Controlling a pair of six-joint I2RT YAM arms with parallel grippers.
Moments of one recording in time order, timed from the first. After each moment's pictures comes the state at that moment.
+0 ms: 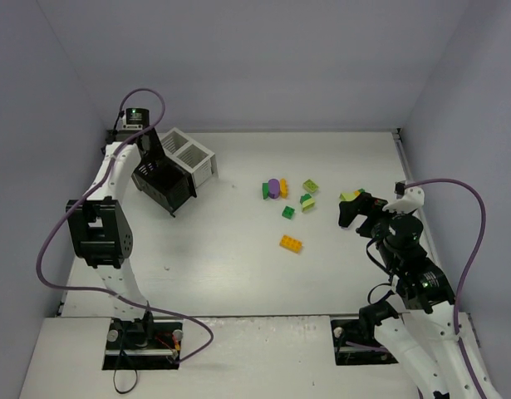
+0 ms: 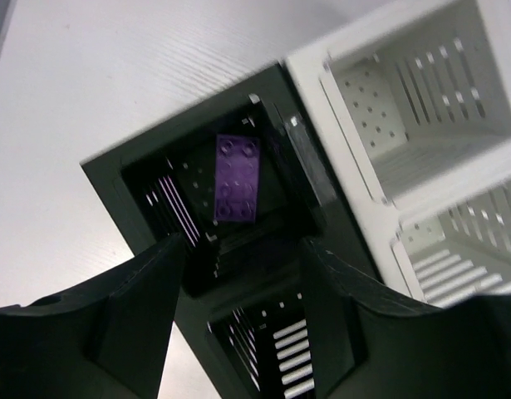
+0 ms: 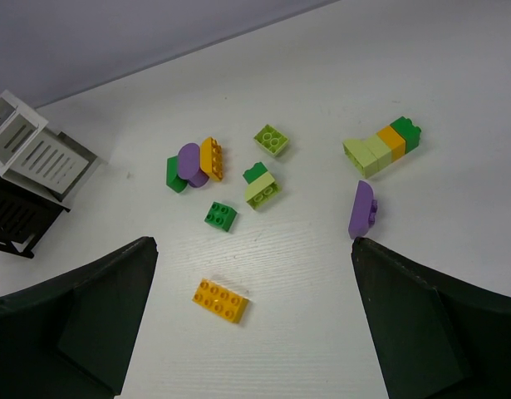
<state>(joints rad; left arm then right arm) -0.01 1.90 1.75 -0.72 -0.21 -0.37 0.32 0.55 0.74 -0.48 0.23 0.44</state>
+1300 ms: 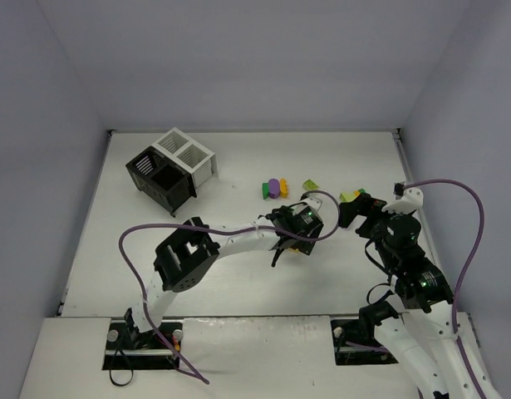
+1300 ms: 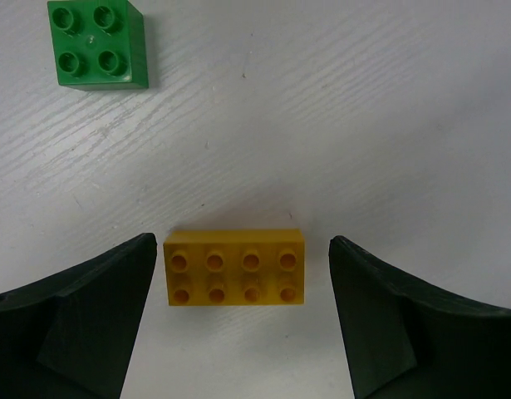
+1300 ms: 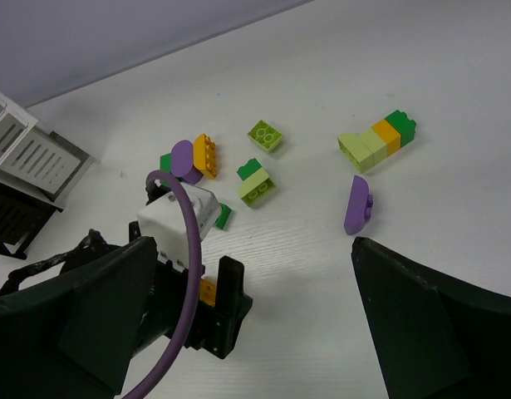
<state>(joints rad) -1.06 2.10 1.57 -0.43 -0.31 -0.47 0.32 0.55 0.73 -0.48 0.24 0.45</state>
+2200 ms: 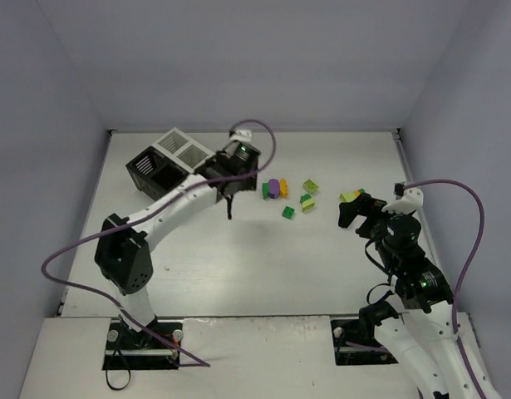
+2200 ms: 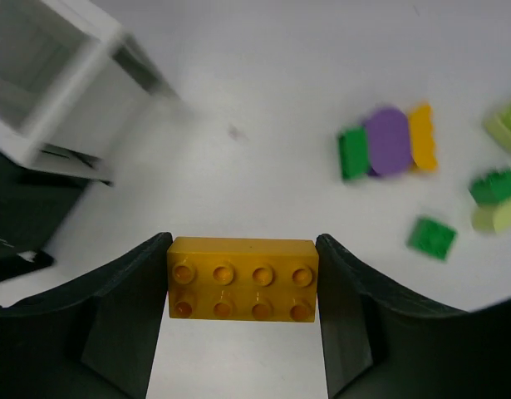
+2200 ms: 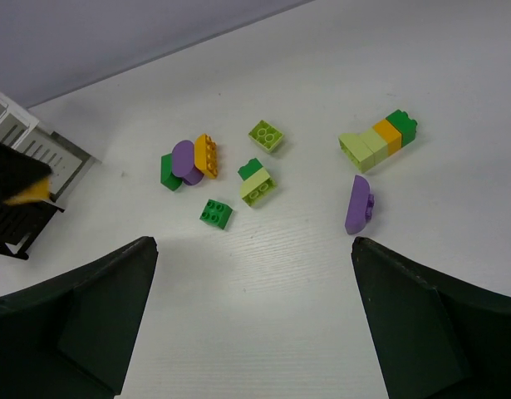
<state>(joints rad) -0.75 1.78 1.58 -0.62 -0.45 -0.47 0.32 0.55 0.73 -0.48 0.24 0.45</state>
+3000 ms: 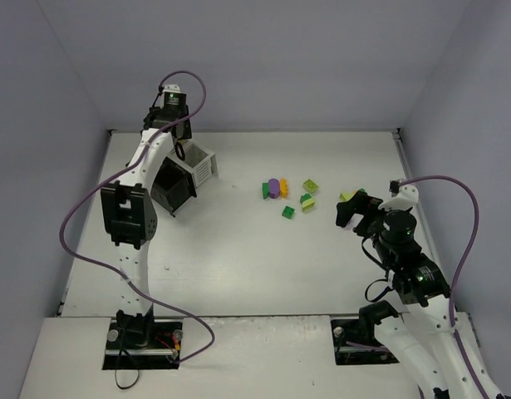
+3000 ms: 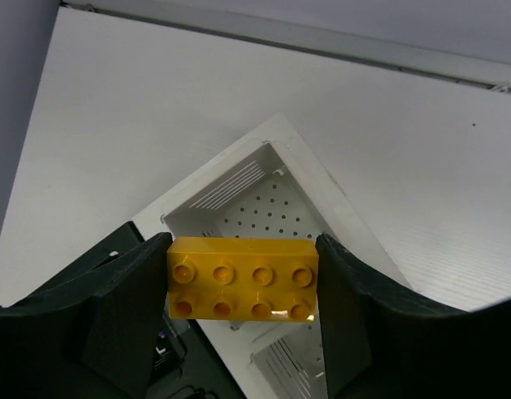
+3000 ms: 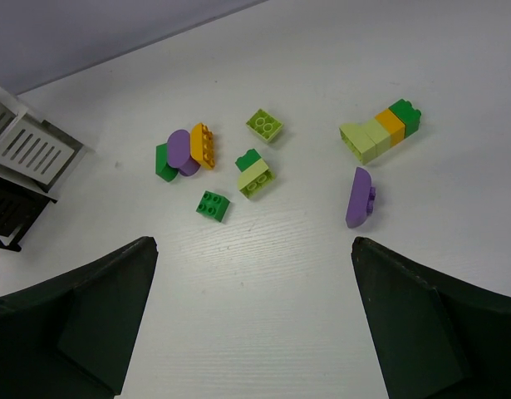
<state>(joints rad) -0.18 2.15 2.11 -0.63 -0.41 -0.20 0.32 0.58 0.73 -0.48 0.23 0.45</state>
